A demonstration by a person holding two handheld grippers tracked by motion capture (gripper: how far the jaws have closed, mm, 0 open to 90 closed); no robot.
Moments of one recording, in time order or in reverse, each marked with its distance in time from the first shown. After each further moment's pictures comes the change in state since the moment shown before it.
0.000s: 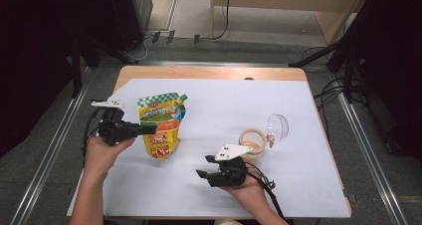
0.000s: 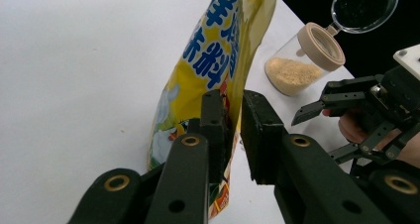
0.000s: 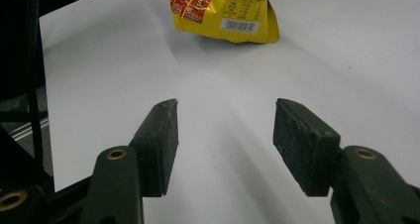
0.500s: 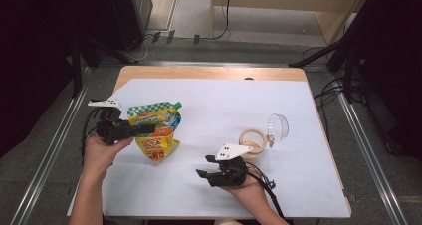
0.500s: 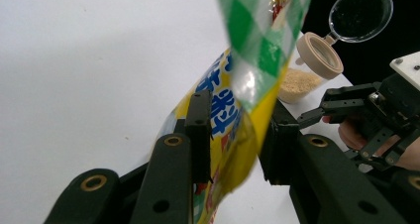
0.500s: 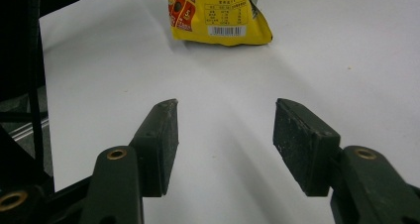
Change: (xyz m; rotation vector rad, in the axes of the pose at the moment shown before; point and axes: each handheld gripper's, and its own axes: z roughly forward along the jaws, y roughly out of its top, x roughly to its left) left arm 0.001 0.000 -0.004 -0.035 -0.001 0.011; right arm 0.000 0.000 0.000 -0.002 -0.002 0.001
